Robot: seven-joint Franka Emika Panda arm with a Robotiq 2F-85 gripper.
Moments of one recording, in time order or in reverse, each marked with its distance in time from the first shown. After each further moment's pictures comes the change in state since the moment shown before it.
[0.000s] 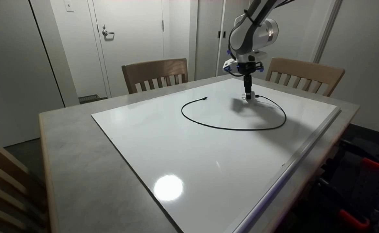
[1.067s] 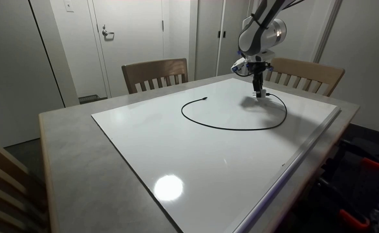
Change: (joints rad) arm -0.018 0.016 -0.076 0.003 -0.029 -0.009 0.153
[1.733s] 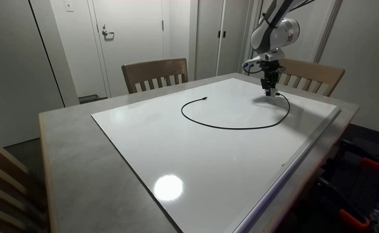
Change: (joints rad) arm -0.072 0.007 -0.044 -0.001 0.100 0.015 0.174
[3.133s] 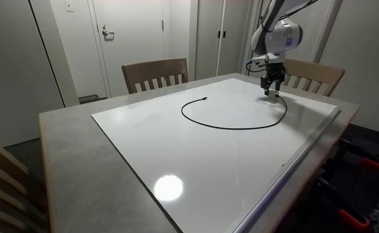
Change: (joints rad) arm 0.174 0.090 -0.228 -0.036 0.380 0.086 0.000
